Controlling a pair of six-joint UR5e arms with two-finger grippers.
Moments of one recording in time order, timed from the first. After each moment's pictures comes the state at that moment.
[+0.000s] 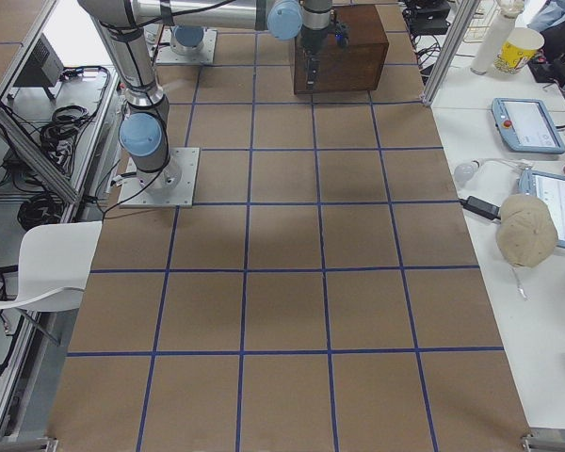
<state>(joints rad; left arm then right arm) -1.19 -1.81 -1.48 -1.41 1.51 0.20 1.65 -1.48 1.58 -1.63 -1.63 0.06</state>
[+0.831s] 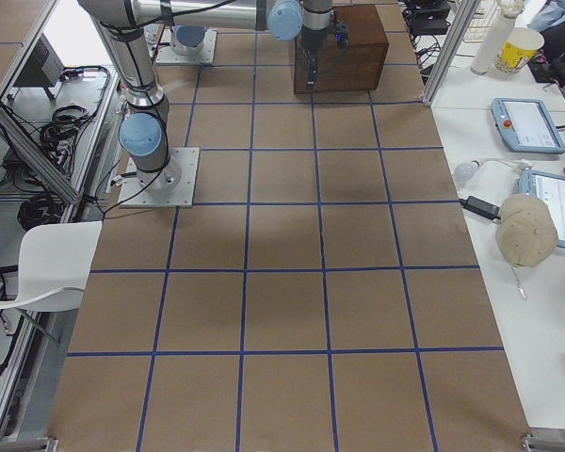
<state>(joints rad) -1.19 -1.94 -1.49 -1.27 1.36 0.29 1.65 -1.48 1.58 -1.62 -1.63 0.06</state>
